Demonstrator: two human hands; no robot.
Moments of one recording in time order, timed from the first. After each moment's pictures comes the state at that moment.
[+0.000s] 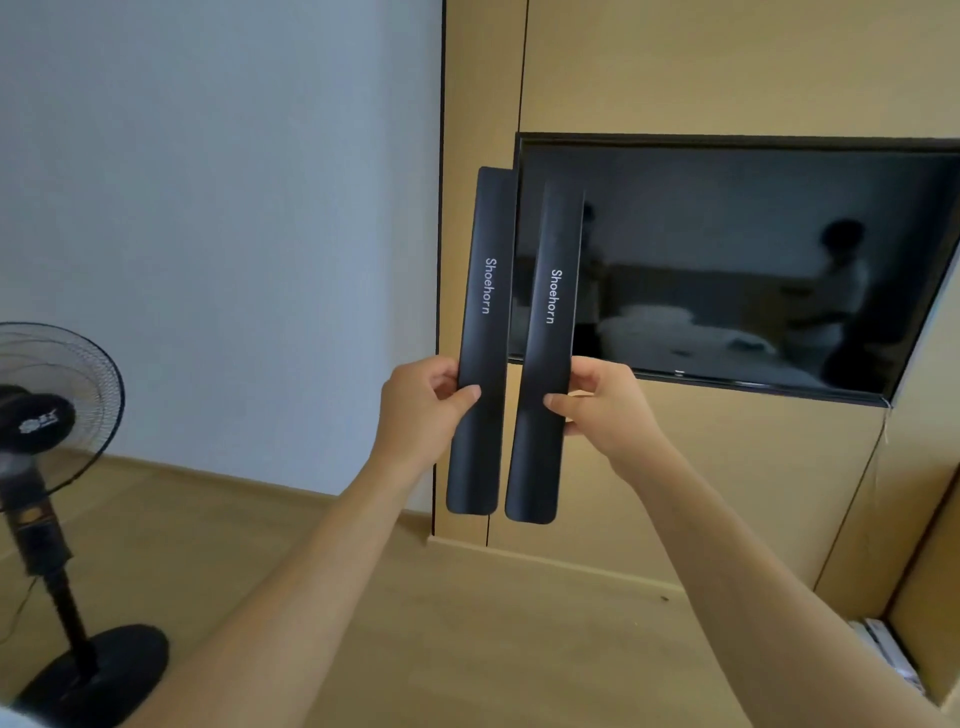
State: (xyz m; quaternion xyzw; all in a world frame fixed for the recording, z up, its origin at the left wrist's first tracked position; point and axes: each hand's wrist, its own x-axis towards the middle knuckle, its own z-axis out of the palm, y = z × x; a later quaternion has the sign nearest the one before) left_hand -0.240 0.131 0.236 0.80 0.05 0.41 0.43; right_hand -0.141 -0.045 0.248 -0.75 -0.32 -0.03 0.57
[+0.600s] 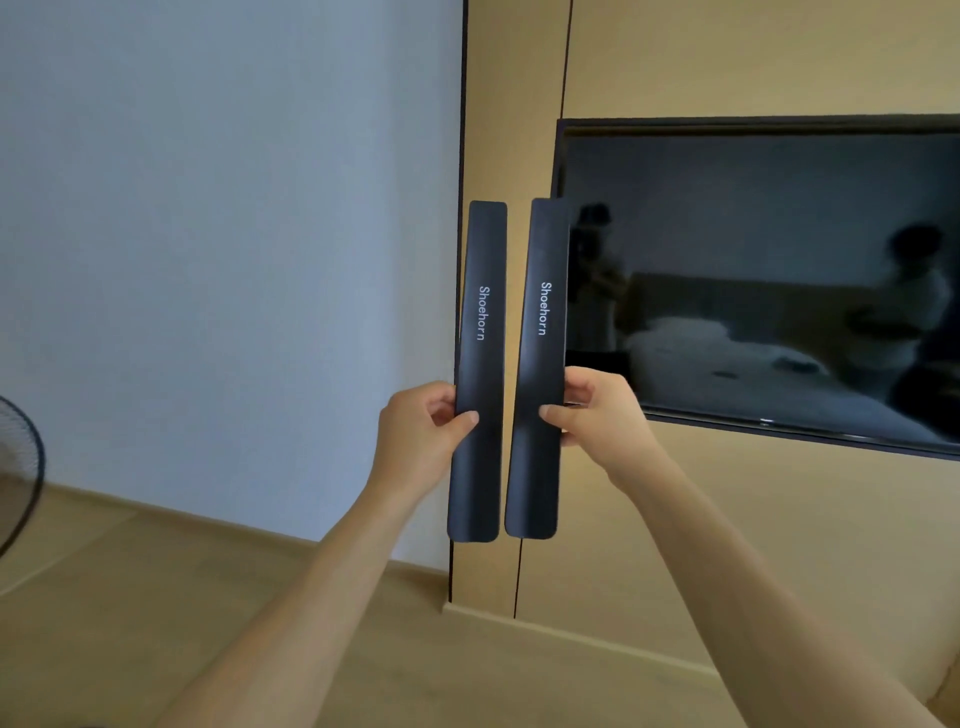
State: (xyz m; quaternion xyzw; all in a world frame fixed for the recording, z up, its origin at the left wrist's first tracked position) left_hand -0.006 0.323 0.230 0.80 0.07 0.39 0.45; right_hand 0.100 0.150 0.253 -0.75 -0.34 -0.03 0.56
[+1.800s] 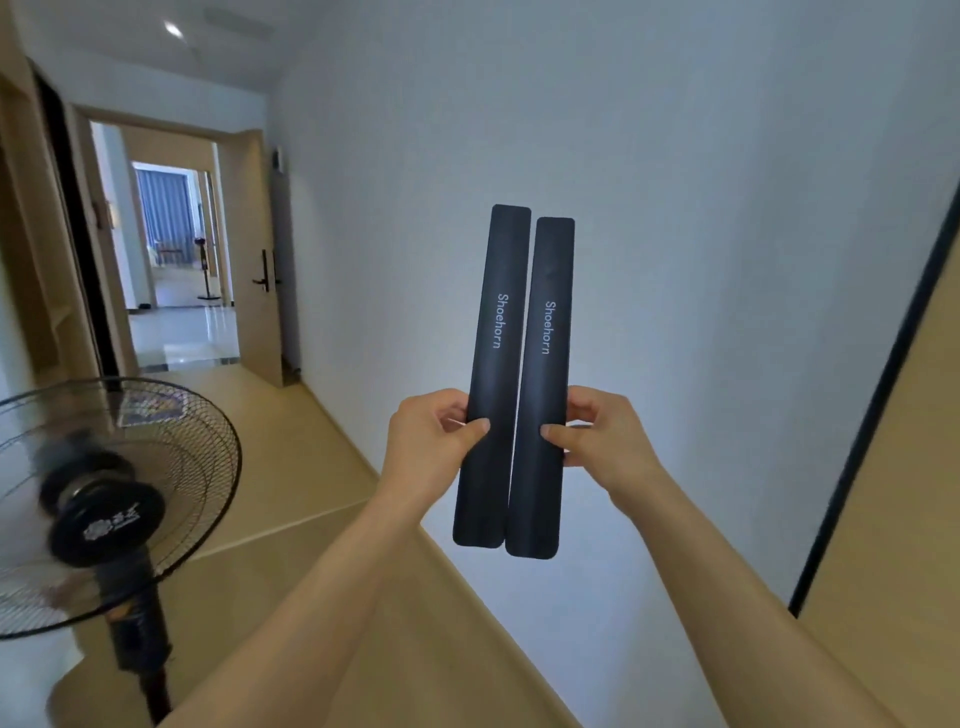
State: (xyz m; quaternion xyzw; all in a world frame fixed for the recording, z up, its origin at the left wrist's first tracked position) left_hand 0.221 0.794 0.214 0.71 0.33 0.52 0.34; right_hand 0.408 0.728 0.231 -0.58 -0.56 0.19 0.56
